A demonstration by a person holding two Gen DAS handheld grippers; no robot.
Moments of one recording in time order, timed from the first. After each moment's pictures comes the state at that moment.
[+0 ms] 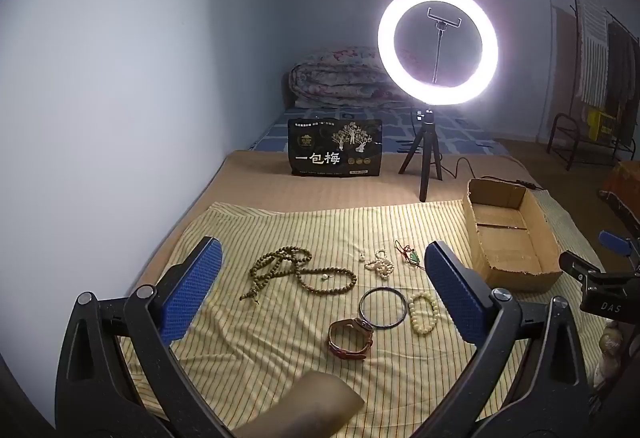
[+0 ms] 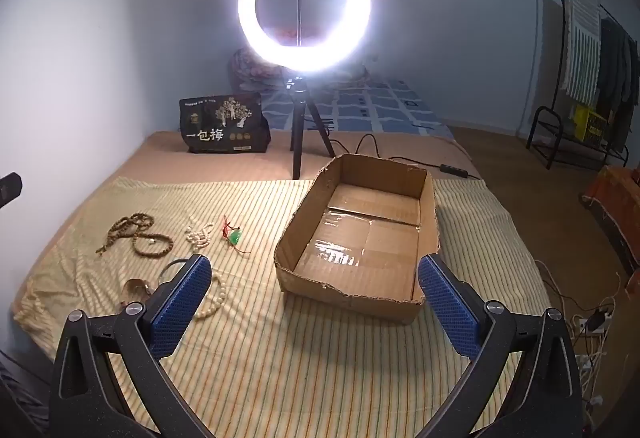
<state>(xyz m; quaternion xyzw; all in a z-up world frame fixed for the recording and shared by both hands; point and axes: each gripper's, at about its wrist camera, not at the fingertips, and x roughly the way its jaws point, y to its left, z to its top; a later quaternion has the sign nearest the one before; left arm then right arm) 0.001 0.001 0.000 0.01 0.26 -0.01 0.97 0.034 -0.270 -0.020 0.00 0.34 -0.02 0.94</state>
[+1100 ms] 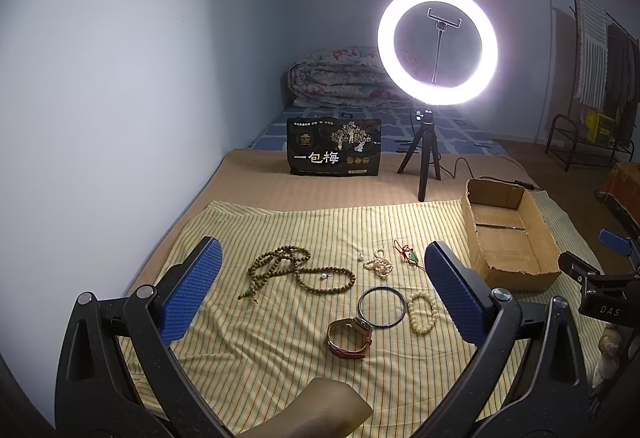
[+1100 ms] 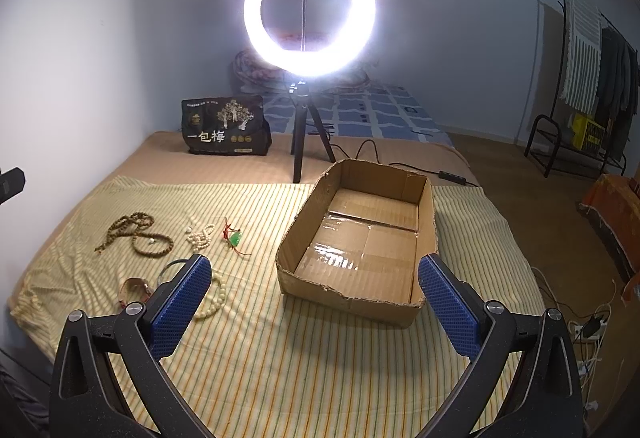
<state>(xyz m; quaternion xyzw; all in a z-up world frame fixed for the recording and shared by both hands) -0.001 0.003 0.002 0.01 0.25 -0.01 0.97 0.034 -0.266 -0.016 -0.01 0.33 -0.02 0.94</state>
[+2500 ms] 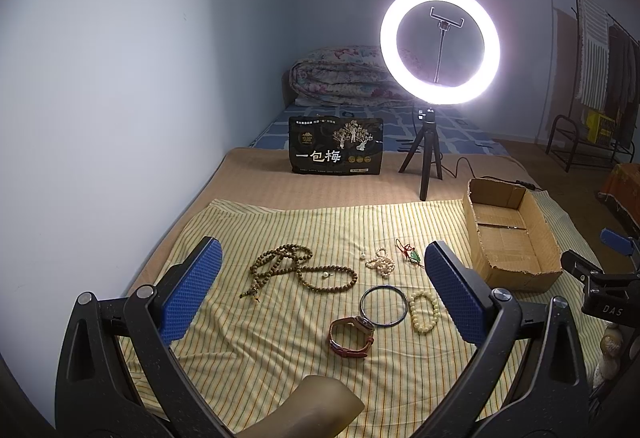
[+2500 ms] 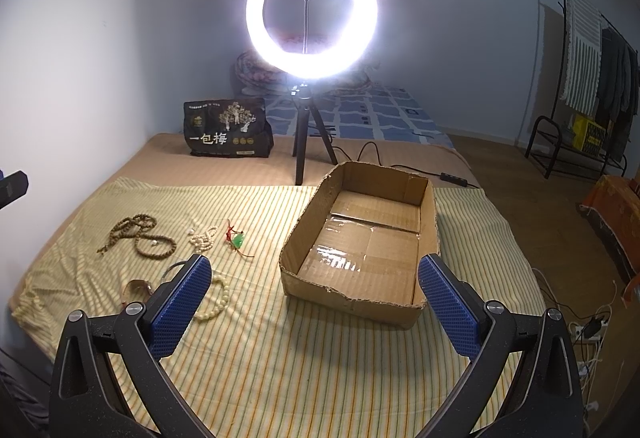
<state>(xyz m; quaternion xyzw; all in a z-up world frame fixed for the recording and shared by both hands) -0.001 0.004 0.000 0.01 0.25 -0.01 0.97 0.034 -0.264 -0.013 -0.01 0.33 -0.02 0.94</state>
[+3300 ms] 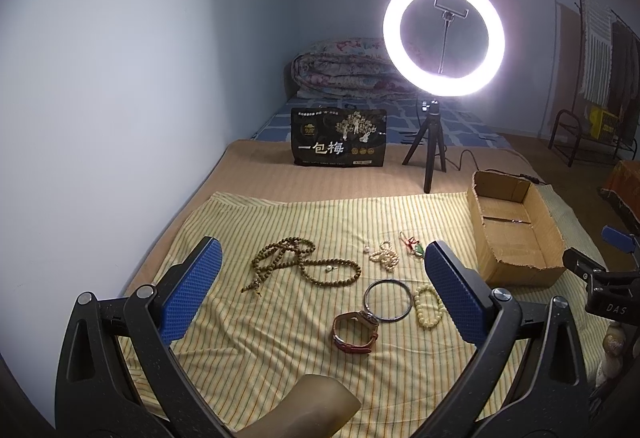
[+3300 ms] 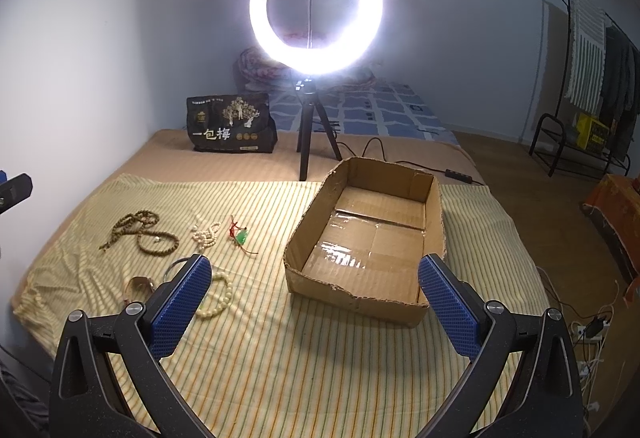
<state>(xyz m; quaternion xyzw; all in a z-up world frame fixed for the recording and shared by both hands) -0.001 0.008 -0.013 0.01 0.27 0.00 0.96 0.037 -0.260 -0.018 -0.01 0.34 -0.01 0.94</state>
